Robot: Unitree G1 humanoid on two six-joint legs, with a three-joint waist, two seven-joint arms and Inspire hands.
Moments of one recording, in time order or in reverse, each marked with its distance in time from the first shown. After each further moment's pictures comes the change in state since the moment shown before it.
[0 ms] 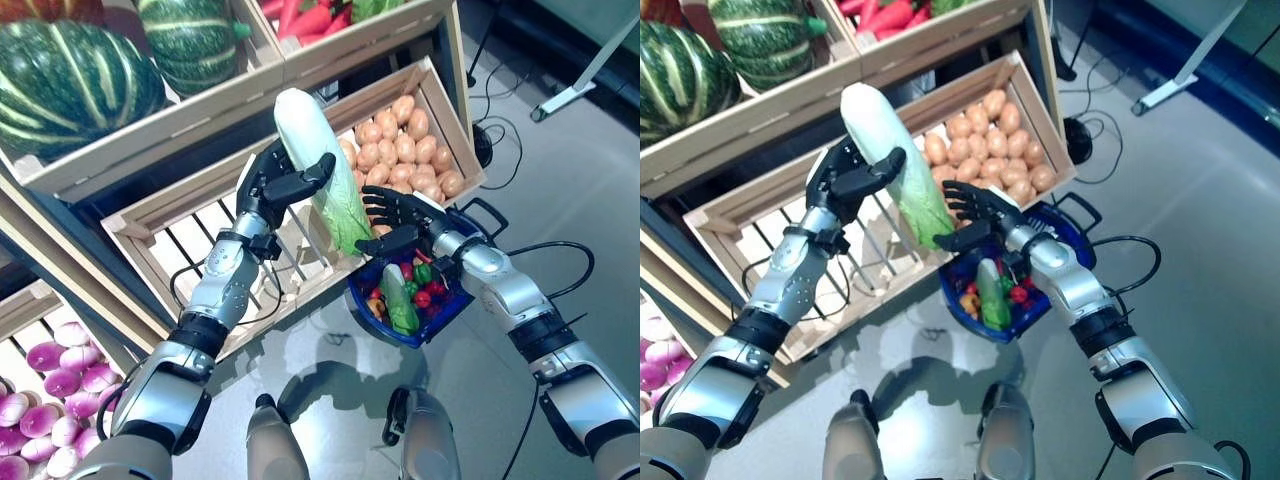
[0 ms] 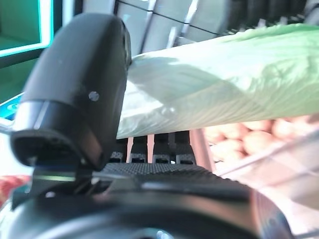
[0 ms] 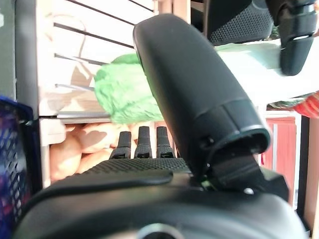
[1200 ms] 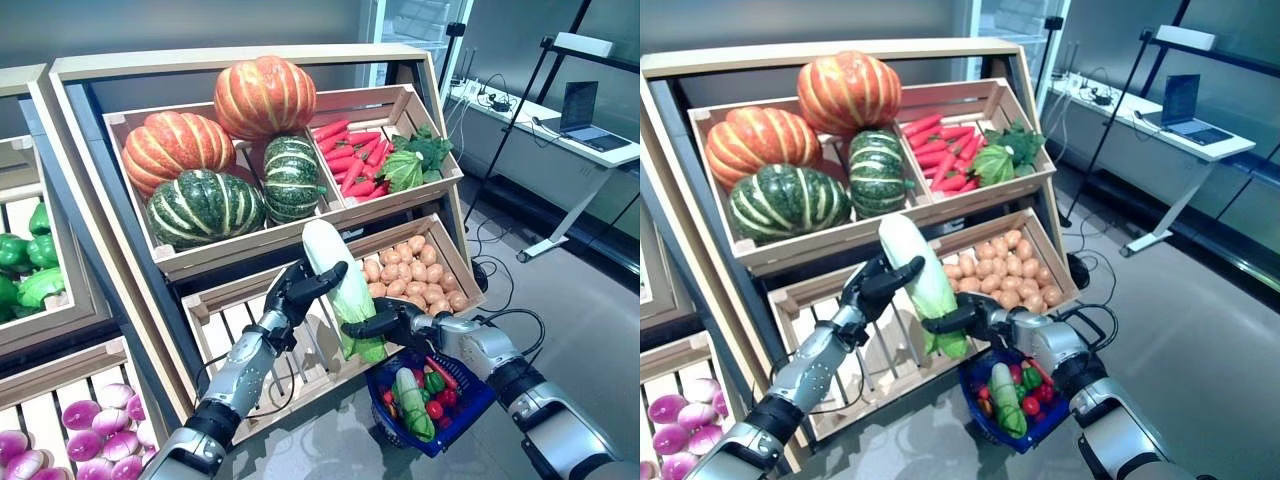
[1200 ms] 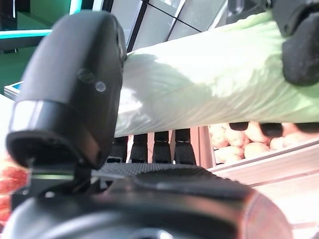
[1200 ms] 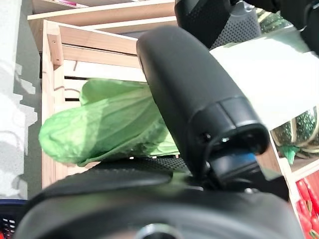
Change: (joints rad) left arm 0.387 -0.107 -0.059 -0.080 0.014 0.108 -0.087; right arm 0.189 0.117 0.062 0.143 0.152 0.245 0.167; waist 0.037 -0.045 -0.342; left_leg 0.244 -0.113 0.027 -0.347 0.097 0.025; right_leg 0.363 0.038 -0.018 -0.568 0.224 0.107
